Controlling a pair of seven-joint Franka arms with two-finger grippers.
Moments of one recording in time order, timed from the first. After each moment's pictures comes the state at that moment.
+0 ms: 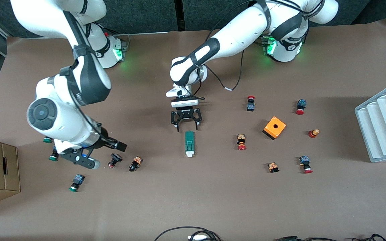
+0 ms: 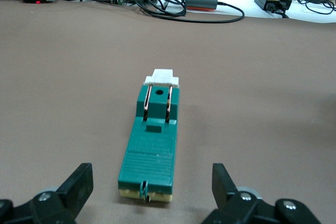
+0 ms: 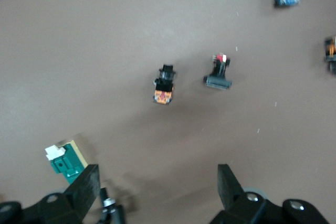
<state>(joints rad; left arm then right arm) -0.74 0.91 -0.43 -1.63 1.75 2.00 -2.39 0.41 0.39 -0.11 -1.47 0.12 1.81 0.75</state>
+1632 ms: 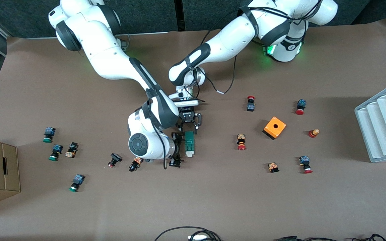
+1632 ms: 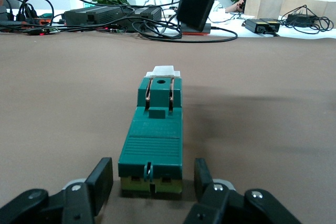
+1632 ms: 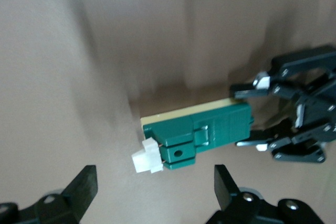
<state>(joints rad) -0.82 1.02 -0.36 -1.59 1.90 1.87 -2.49 0.61 0.89 -0.11 -1.22 0.53 2.11 2.03</state>
